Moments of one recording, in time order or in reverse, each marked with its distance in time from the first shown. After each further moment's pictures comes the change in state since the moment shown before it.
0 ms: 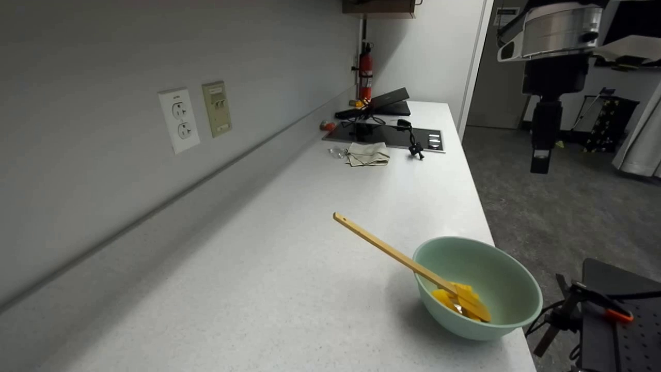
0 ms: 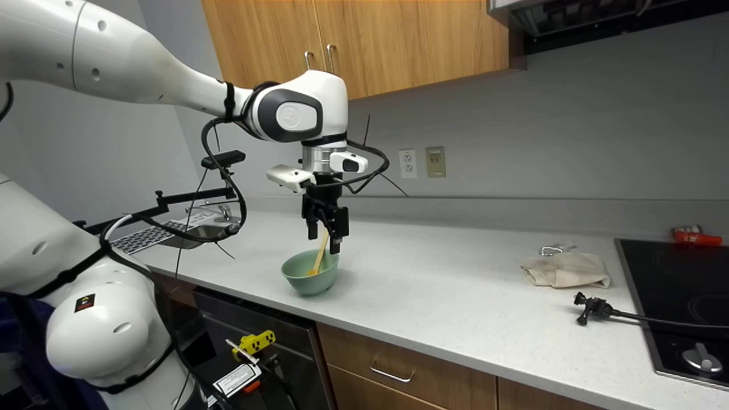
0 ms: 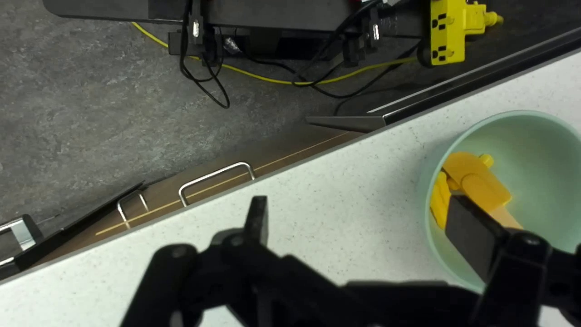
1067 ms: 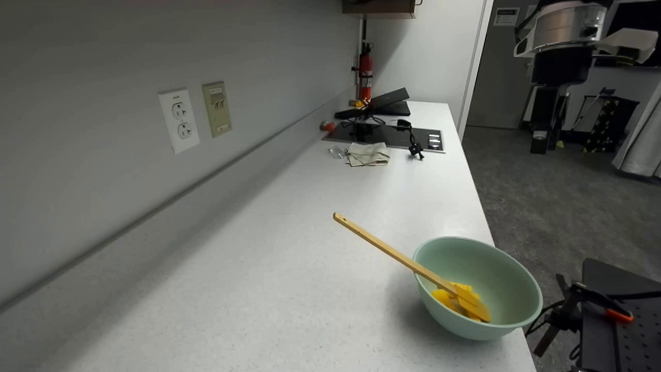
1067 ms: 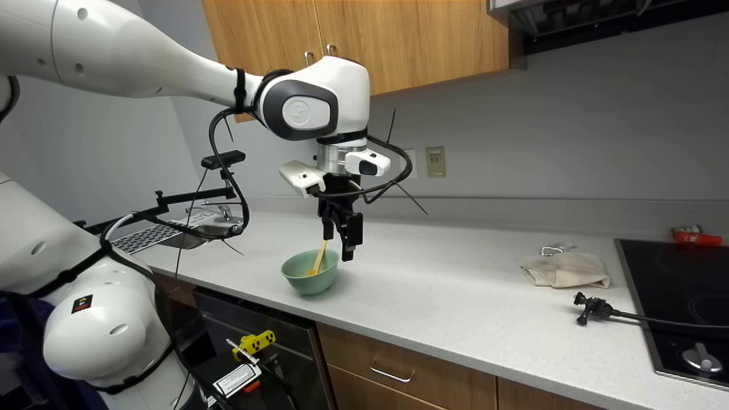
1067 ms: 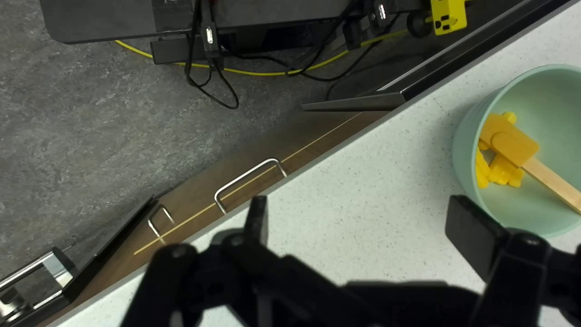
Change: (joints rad) arm -0.028 0.001 -0.155 0.022 0.001 -0.009 0.000
